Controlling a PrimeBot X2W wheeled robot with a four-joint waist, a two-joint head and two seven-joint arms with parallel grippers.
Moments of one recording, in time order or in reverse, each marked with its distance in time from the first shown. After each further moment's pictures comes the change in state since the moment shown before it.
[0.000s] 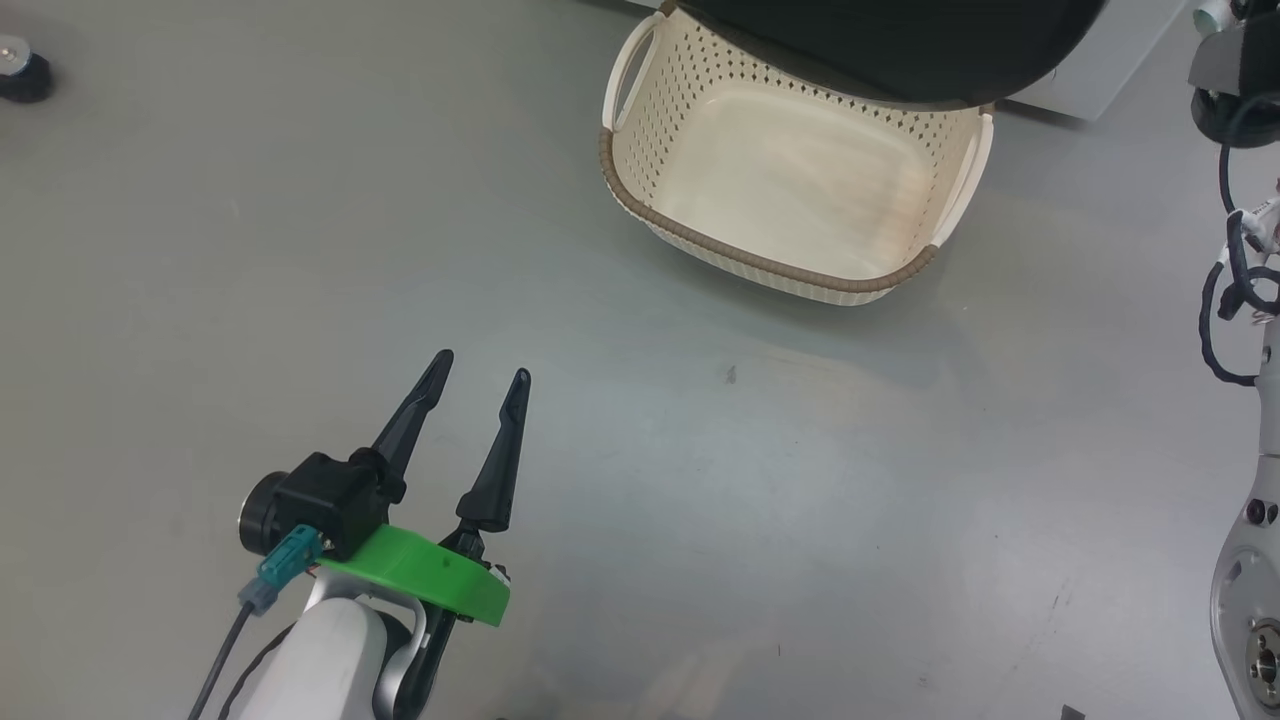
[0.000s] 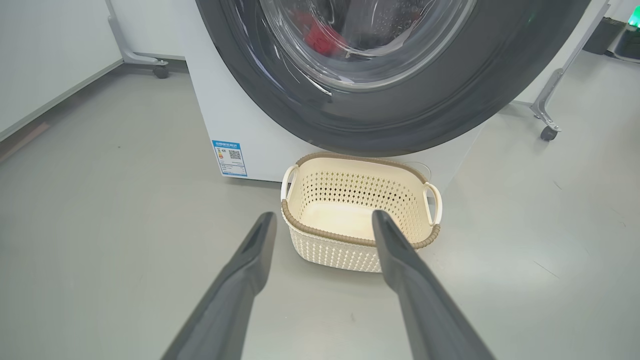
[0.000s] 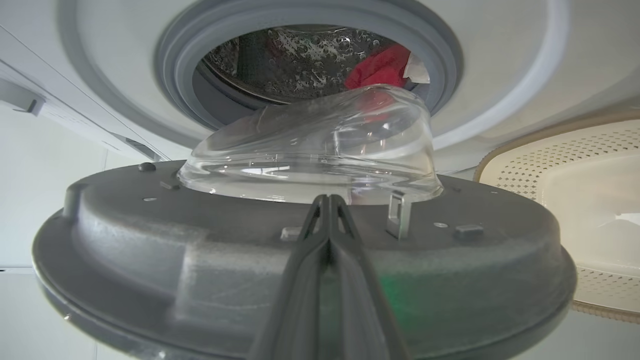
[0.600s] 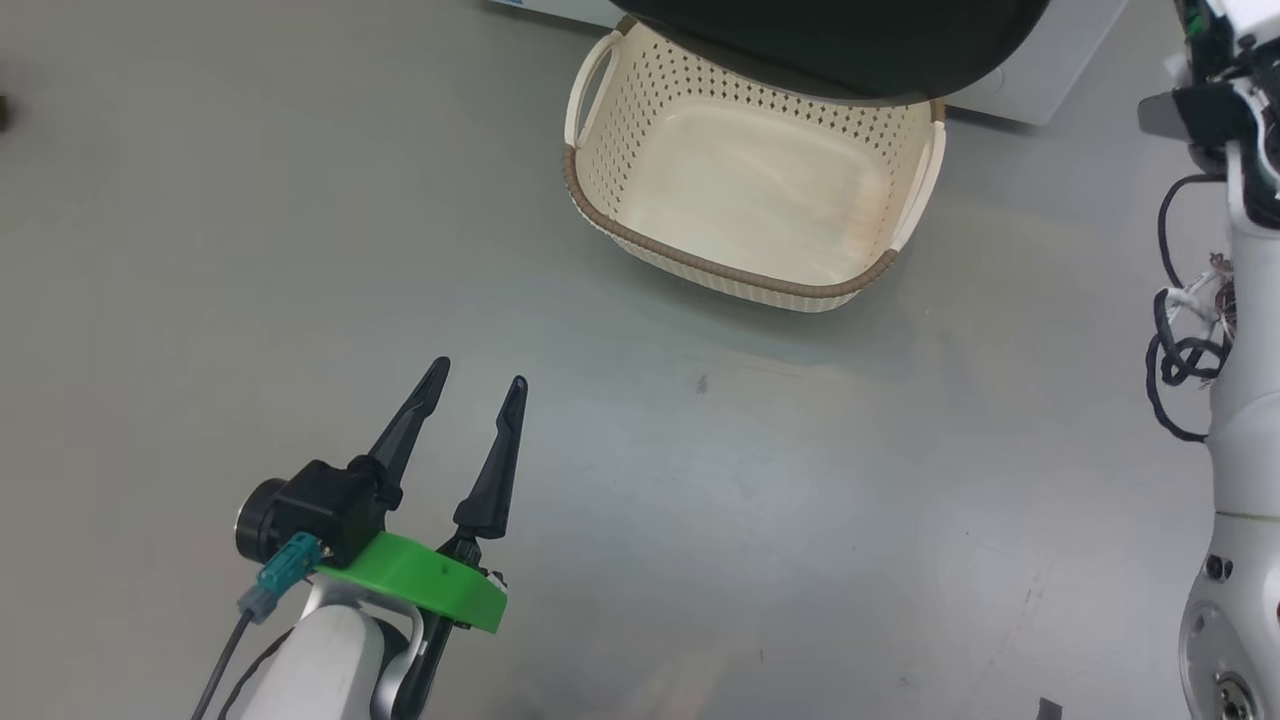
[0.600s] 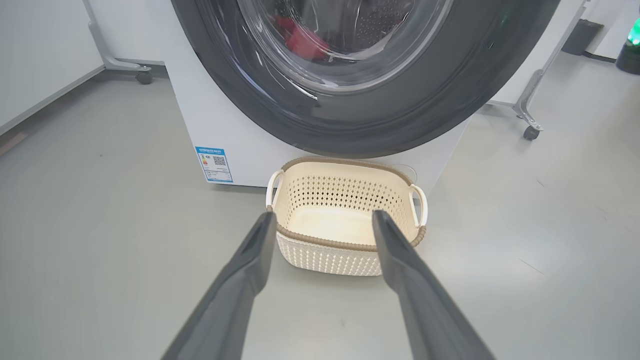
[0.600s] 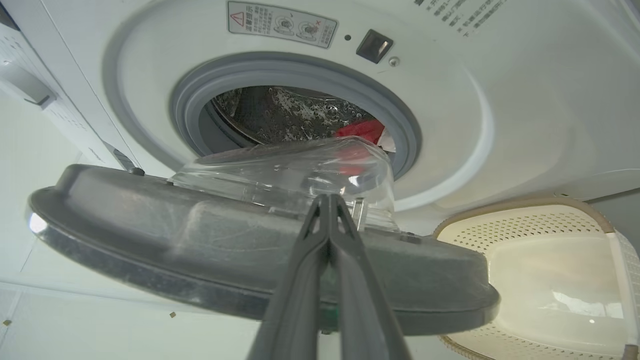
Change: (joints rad) left arm 0.016 0.003 0.008 -0.005 0.021 0.000 0.000; right arm 0.132 0.034 0.036 -0.071 -0.146 0.112 -0.251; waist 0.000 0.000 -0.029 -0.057
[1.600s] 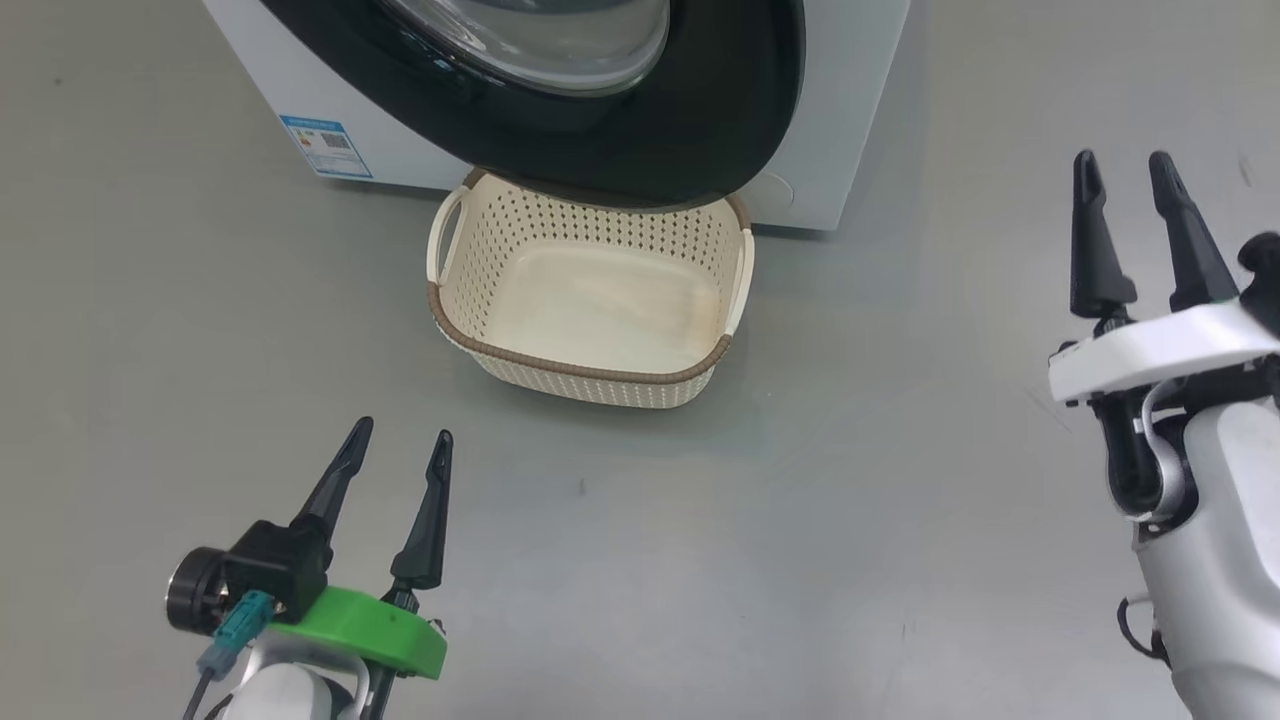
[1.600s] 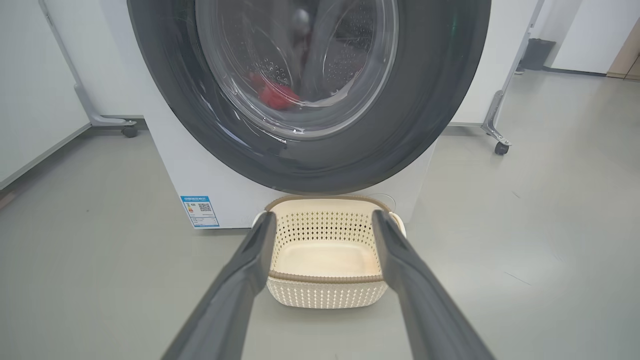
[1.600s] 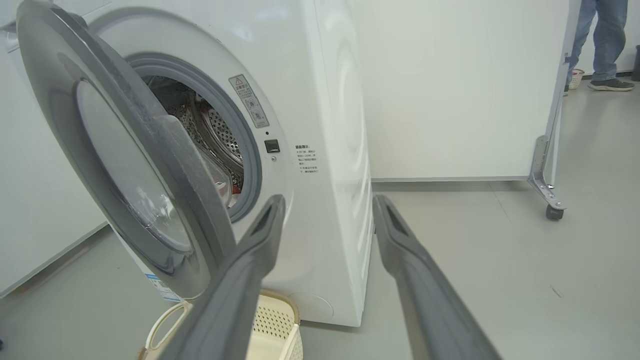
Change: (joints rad) left arm 0.114 0.007 0.138 -0.005 0.106 0.001 0.000; right arm 0.470 -0.104 0.198 -0.113 -0.678 0.061 -0.560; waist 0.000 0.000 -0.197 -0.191
